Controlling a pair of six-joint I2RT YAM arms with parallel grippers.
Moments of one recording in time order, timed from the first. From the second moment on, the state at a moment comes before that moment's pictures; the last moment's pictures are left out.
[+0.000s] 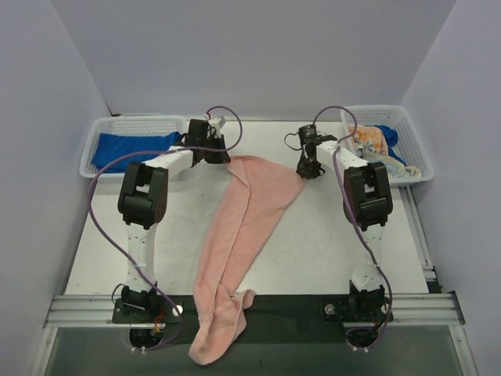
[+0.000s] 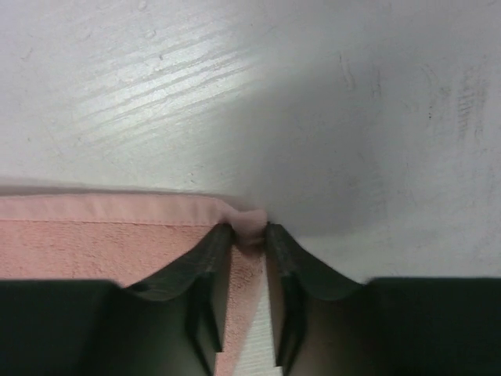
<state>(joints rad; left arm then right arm) -0.29 2.22 1.63 -0.13 0.35 -0.25 0.27 2.17 1.62 -0.62 0.23 0.53</state>
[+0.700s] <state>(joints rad) -0.28 2.11 1.73 -0.26 0.32 -0.22 0.27 2.09 1.70 -0.65 0.28 0.35</state>
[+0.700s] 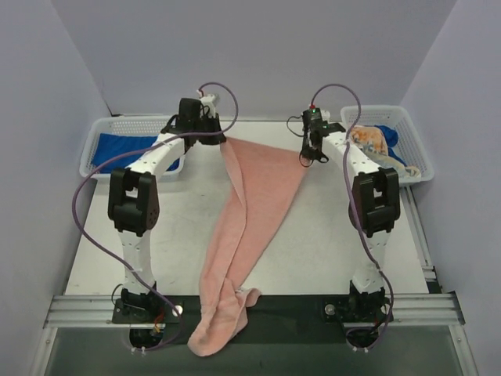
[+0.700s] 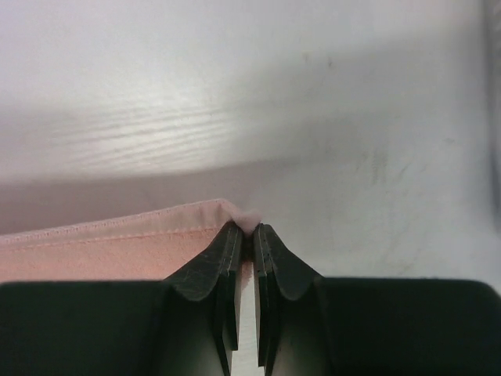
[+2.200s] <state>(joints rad) -0.30 1.40 2.56 -0.60 0.59 -0.24 0.32 1.12 2.15 -0.51 -0.19 -0.07</state>
